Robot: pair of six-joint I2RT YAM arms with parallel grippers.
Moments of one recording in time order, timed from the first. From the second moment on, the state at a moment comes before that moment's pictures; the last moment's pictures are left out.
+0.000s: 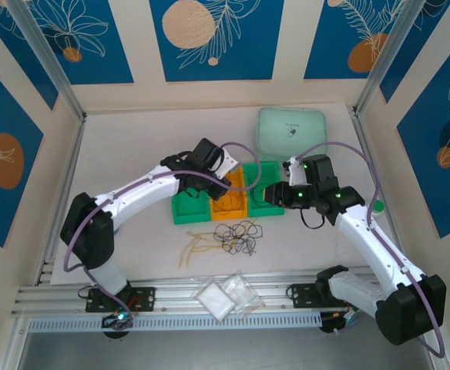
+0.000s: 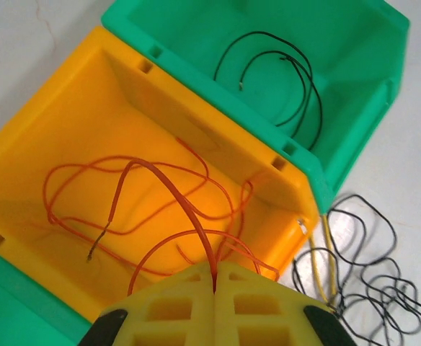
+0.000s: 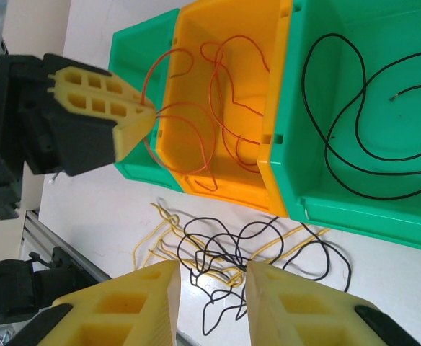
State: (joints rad) left arm -0.73 1.69 1.36 -0.62 0.16 0.02; right arm 0.32 1.04 0.85 -0.65 -0.53 0.47
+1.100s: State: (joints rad) left arm -0.67 1.57 1.31 -0.42 0.24 -0.08; right arm 0.48 1.17 0.84 -0.68 -0.52 0.42
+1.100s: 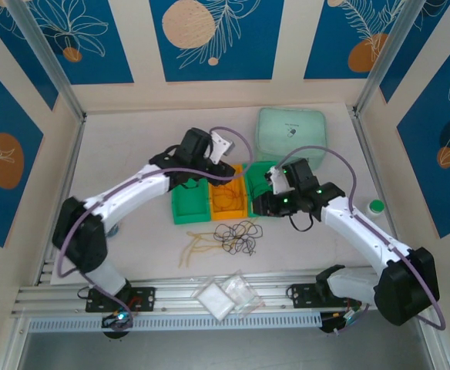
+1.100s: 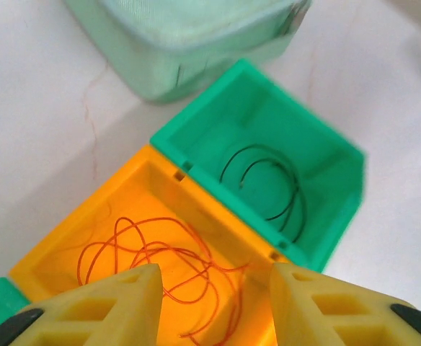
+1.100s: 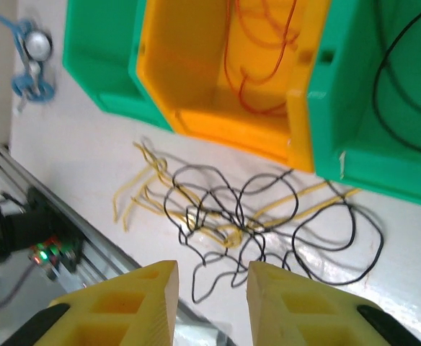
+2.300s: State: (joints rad) left arm -0.67 0.93 0.68 -0.54 0.18 -0.29; right arm 0.83 1.56 1.00 -0.65 -0.26 0.55
